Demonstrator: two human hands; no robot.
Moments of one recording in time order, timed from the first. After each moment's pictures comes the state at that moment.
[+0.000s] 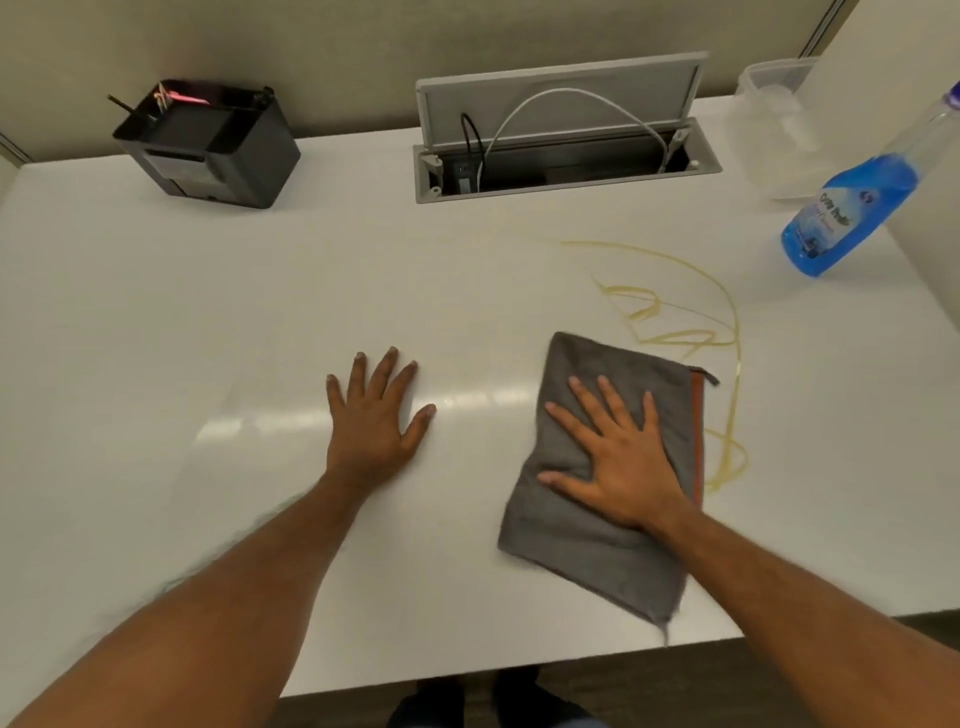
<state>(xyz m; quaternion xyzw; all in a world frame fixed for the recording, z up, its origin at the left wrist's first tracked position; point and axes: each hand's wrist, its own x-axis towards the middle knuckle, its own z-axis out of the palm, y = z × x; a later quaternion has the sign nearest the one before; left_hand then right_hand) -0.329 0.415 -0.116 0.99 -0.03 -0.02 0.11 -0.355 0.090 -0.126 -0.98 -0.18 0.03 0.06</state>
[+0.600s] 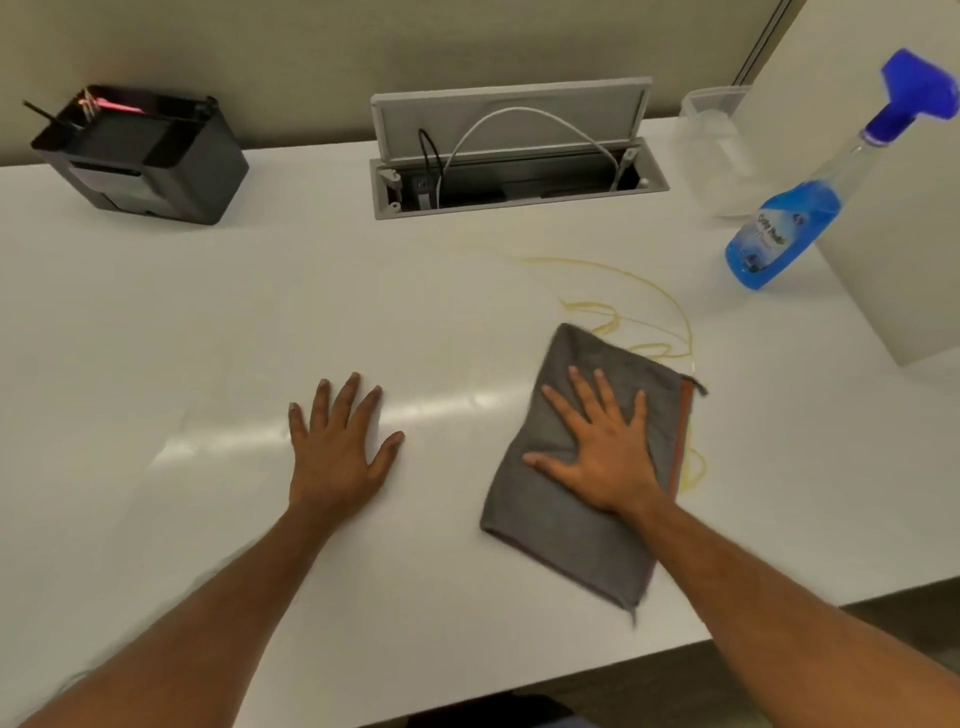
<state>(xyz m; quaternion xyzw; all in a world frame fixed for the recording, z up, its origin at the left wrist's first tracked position) -0.329 0.418 -0.121 0.99 -0.04 -0.02 0.13 -0.331 0.078 -0.126 -1.00 -0.08 0.03 0.05</state>
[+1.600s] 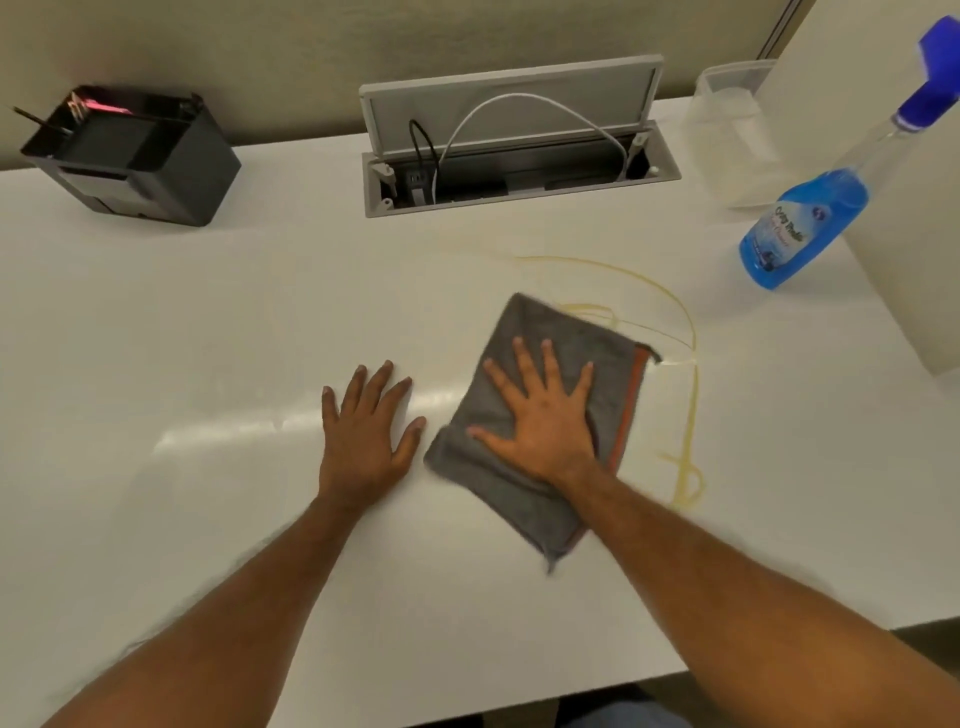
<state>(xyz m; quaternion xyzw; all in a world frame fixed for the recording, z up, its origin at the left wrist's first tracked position) -0.302 0.368 -0.117 0.99 -0.06 0.00 0.16 -0.278 0.124 -0.120 -0.99 -0.11 0.06 0.05</state>
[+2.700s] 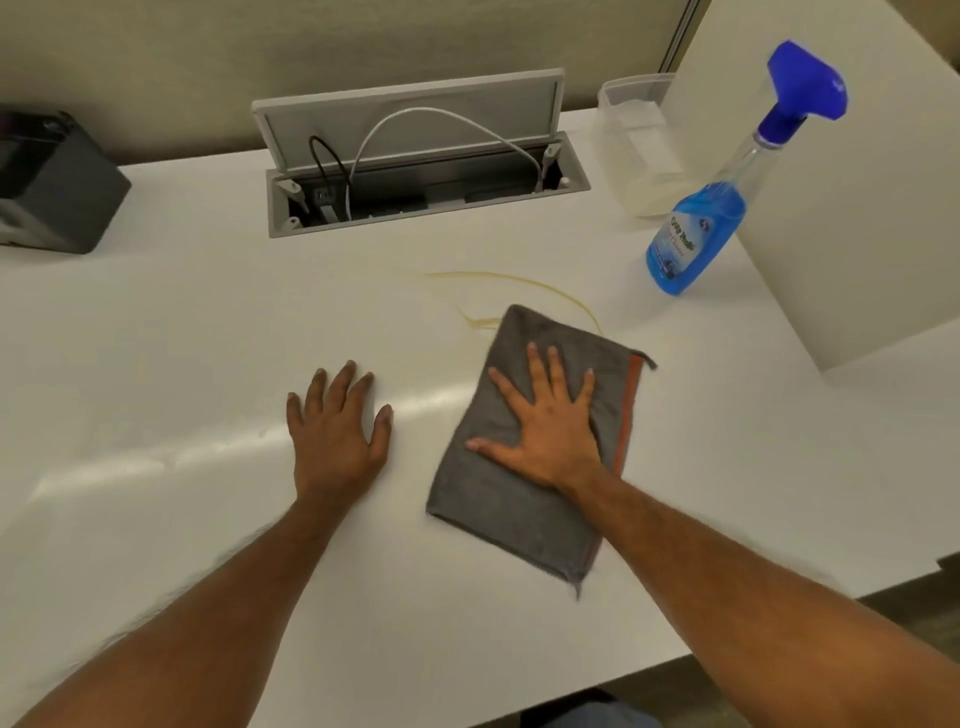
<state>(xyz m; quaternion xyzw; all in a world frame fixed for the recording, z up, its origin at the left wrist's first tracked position) -0.267 0.289 -0.128 0.99 -0.01 0.03 0.15 -0.274 0.017 -0.114 -0.99 -0.06 0.09 0.04</state>
